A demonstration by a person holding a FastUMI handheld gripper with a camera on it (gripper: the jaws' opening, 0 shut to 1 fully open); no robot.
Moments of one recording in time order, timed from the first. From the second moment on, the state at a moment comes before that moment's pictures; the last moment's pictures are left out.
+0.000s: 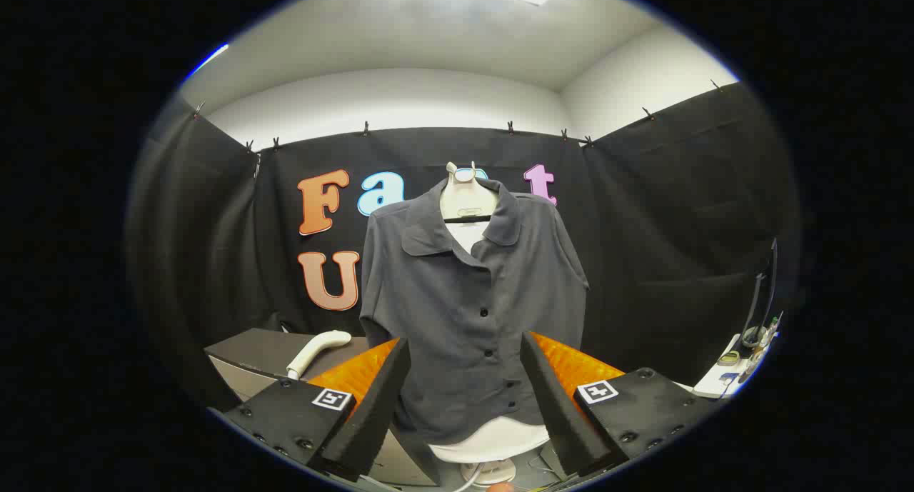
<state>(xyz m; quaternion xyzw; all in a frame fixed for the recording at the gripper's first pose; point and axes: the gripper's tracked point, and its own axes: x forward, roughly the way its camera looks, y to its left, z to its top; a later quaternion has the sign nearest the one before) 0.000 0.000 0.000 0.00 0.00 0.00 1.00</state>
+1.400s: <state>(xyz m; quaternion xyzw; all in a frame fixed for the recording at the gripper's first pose) 0.040 0.114 -0.019 0.00 0.04 0.05 1.00</state>
